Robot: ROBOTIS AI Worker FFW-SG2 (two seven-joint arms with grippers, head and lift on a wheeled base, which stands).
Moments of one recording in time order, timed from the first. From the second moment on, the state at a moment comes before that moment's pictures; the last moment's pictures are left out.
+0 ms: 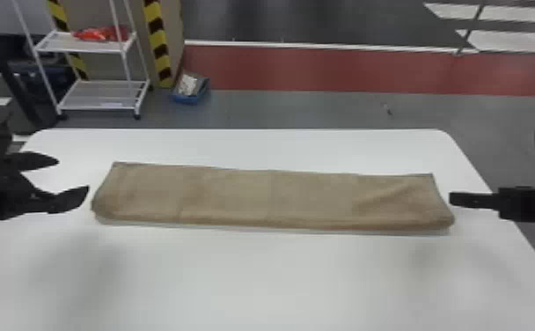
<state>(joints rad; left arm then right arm) -0.16 0.20 0.41 -1.61 -0.57 0.33 -1.09 -0.26 -0.17 -0.40 -1.69 0.55 1.09 0.92</state>
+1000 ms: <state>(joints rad) -0.15 0.19 0.40 -1.61 -0.56 0.37 -1.07 -0.26 -0.18 -0.41 -1.69 0.55 1.09 0.93</state>
